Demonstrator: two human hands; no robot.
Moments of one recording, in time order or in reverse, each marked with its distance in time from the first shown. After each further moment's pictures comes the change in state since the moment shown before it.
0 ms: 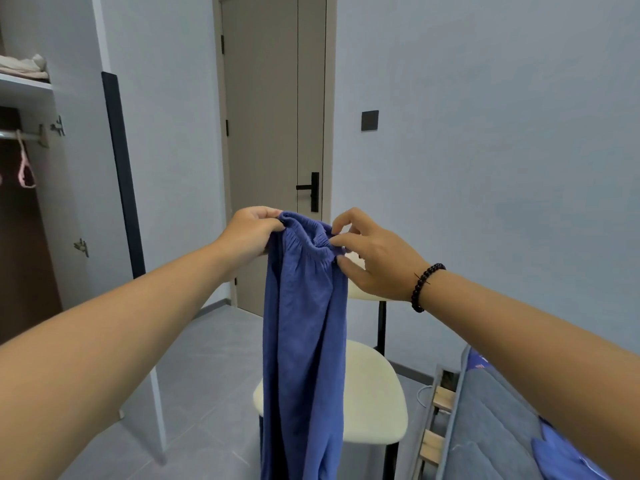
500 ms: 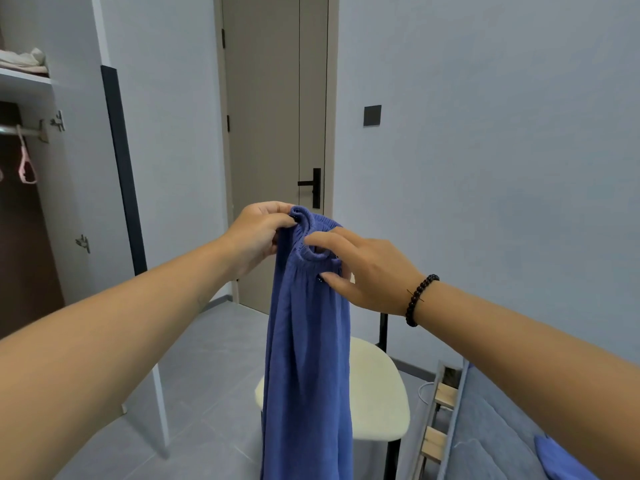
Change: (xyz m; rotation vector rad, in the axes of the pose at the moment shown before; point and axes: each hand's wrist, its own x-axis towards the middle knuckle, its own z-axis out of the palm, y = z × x) left_hand -0.013 0.008 0.008 -0.159 -0.112 0.022; right_hand -0.001 -0.016 0.013 -0.042 -0.014 -0.087
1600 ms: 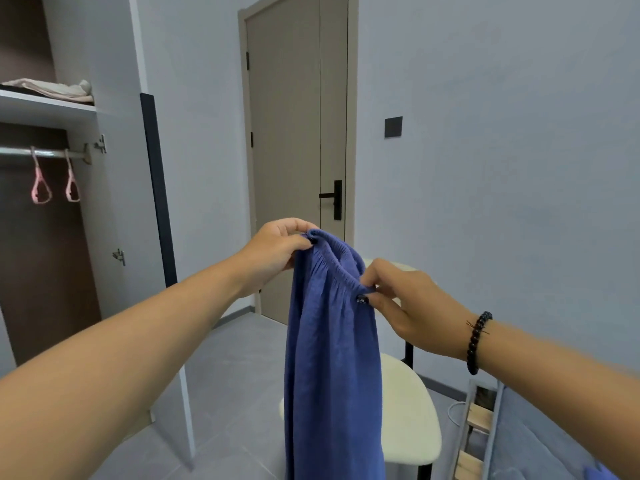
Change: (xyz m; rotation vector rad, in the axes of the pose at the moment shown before) left_hand 0.000 -0.006 -0.022 0.120 -0.055 0.036; right_hand -0.021 -0.016 -0.010 0.441 -0.095 0.303
